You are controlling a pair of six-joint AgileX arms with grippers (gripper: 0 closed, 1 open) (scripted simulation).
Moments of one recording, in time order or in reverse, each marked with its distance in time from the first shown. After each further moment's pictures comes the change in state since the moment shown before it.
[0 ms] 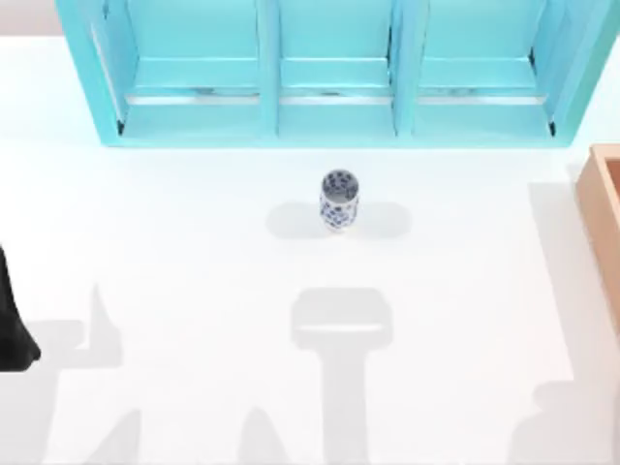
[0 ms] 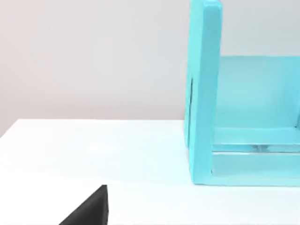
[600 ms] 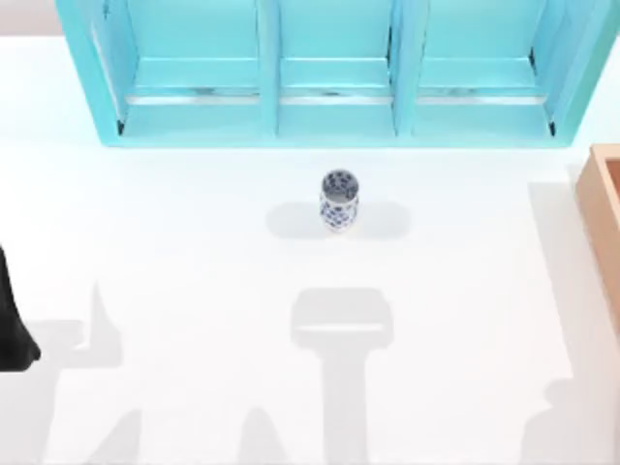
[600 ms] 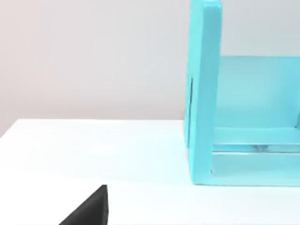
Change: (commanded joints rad) left arm 0.000 0.000 0.000 0.000 0.000 0.000; right arm 0.005 0.007 -0.040 0.040 0.001 0.003
